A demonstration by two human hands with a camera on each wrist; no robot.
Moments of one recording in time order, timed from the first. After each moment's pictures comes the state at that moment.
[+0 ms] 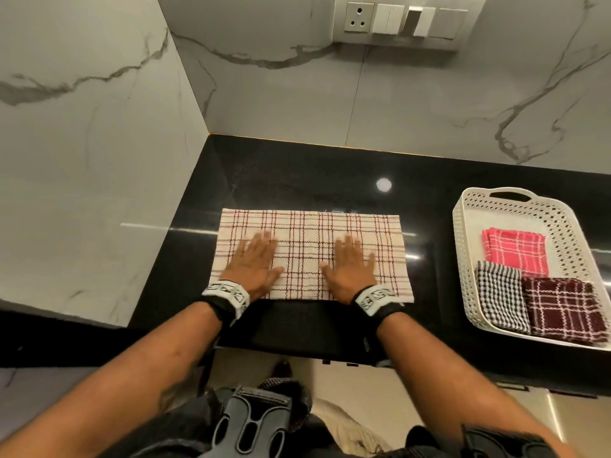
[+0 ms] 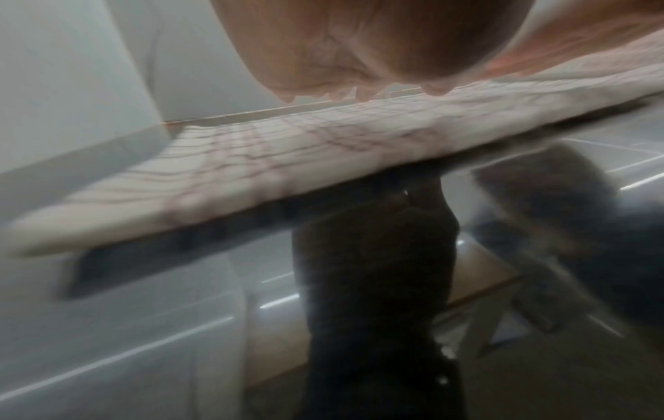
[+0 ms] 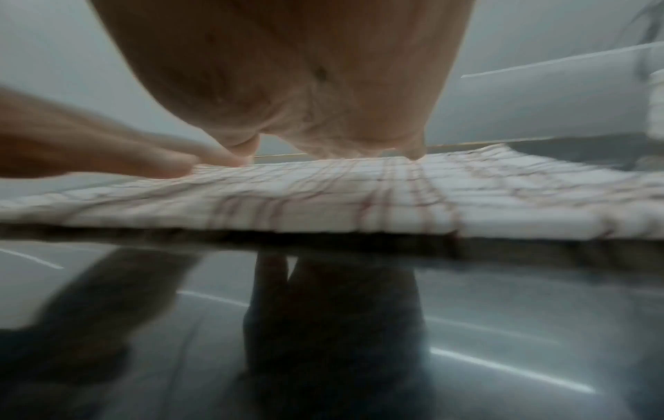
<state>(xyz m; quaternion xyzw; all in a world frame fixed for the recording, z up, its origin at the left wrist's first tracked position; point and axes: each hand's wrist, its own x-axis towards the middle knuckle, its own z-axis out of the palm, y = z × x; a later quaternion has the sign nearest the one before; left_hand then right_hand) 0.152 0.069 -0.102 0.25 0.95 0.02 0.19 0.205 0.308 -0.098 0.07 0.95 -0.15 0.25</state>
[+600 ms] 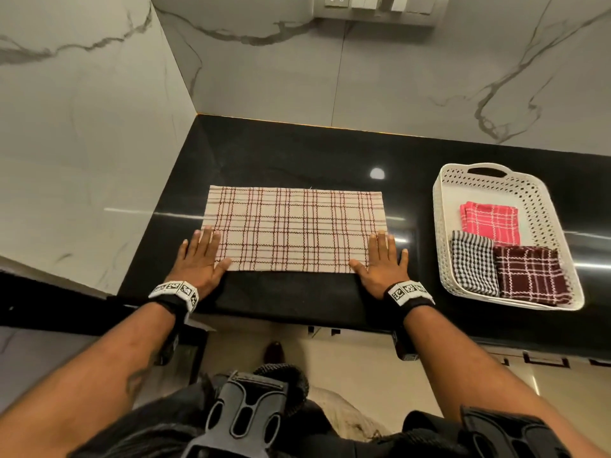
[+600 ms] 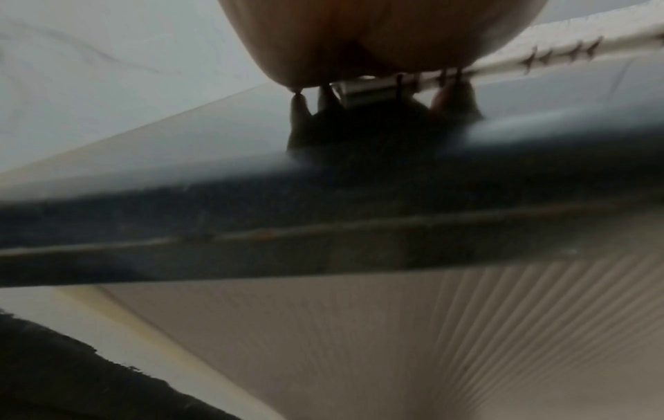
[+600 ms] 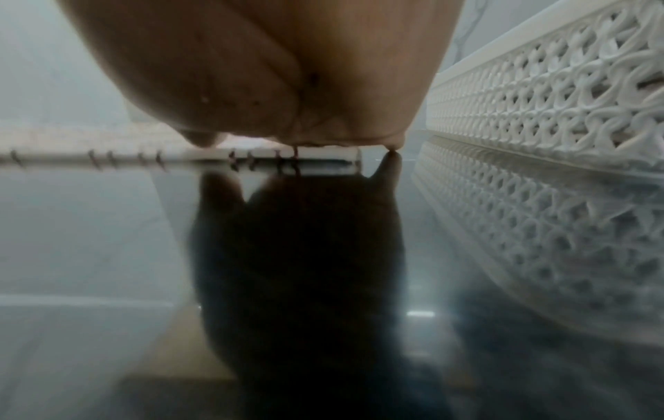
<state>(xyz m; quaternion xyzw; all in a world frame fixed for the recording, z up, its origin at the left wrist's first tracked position) 0.195 -0.013 -0.137 0.12 0.97 0.03 0.19 0.278 0.405 -0.125 0.12 0.95 -0.14 0.24</state>
